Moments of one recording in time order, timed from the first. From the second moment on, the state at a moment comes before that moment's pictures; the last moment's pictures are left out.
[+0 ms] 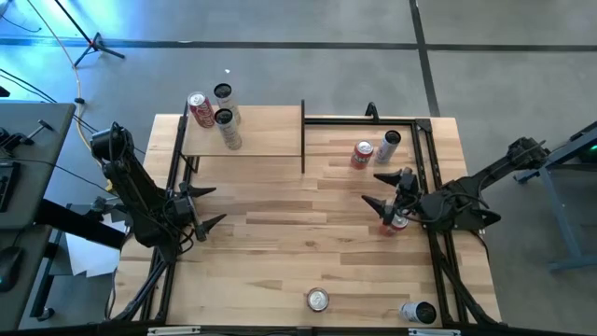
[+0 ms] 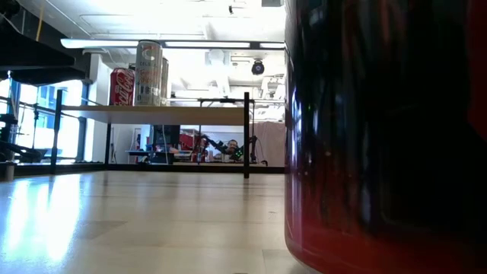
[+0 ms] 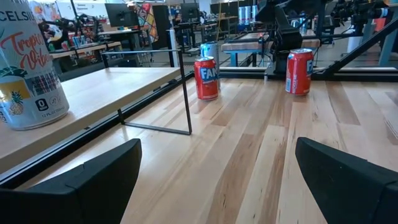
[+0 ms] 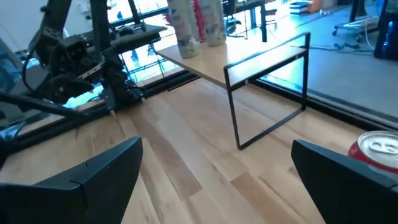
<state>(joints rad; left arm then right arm) -1.18 1.18 0.39 -1.28 -1.50 -1.99 0.51 0.69 0.43 -0.06 0.92 0.49</state>
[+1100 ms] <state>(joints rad) -1.18 1.18 0.39 -1.28 -1.50 -1.99 -0.06 0.78 0.82 -0.84 0.73 0.81</state>
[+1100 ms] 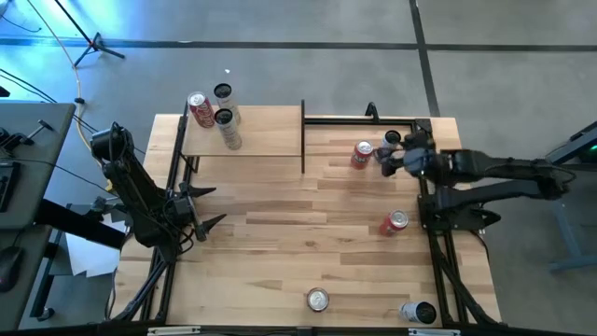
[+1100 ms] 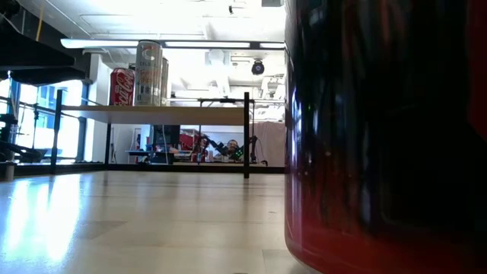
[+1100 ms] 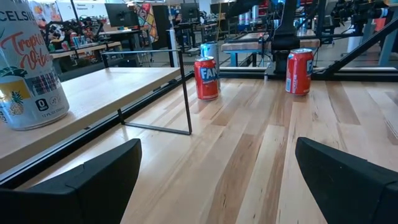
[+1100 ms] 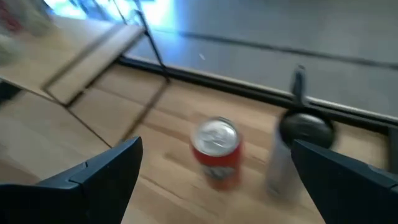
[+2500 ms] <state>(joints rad) -1.18 1.18 0.39 -1.28 -1.50 -1.99 -0.85 1.55 1.41 -1.40 0.07 0.49</state>
